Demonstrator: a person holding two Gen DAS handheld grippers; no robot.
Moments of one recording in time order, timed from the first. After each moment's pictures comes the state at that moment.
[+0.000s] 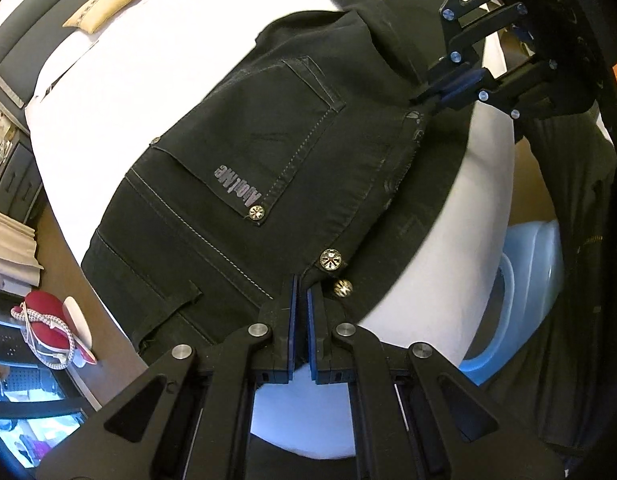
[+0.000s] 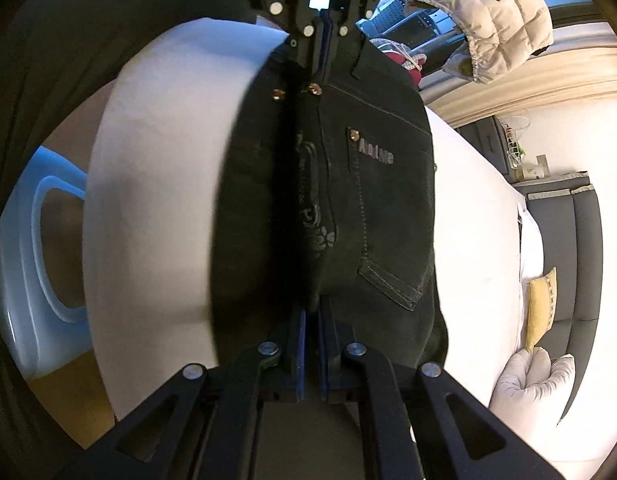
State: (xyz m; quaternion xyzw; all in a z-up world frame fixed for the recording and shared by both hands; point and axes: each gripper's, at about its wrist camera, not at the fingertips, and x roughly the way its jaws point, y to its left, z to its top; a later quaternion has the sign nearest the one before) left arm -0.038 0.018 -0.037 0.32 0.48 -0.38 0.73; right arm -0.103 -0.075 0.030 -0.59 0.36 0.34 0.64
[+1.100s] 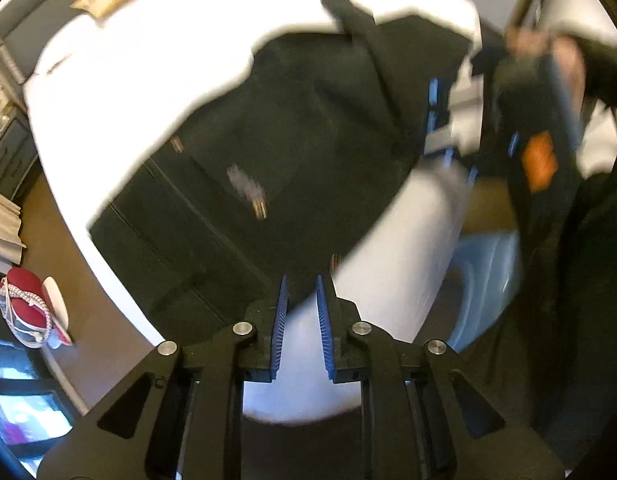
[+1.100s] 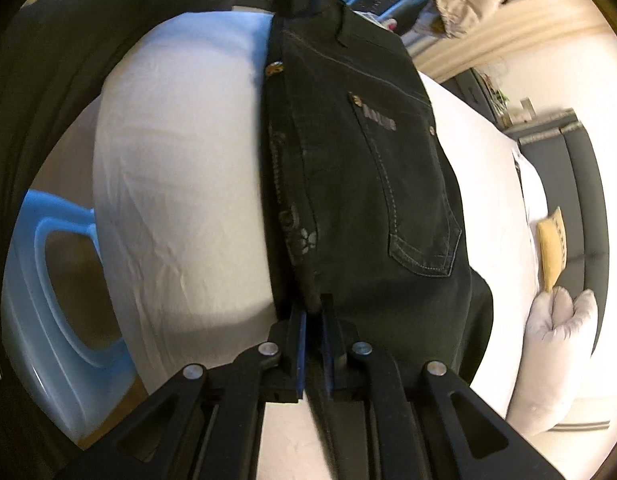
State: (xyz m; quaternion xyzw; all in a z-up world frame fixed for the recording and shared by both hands) left arm -0.053 0.040 0.013 0.24 0.49 -0.39 0.75; right arm -0.102 -0.059 -0.002 -0.52 0.41 0.28 0.69
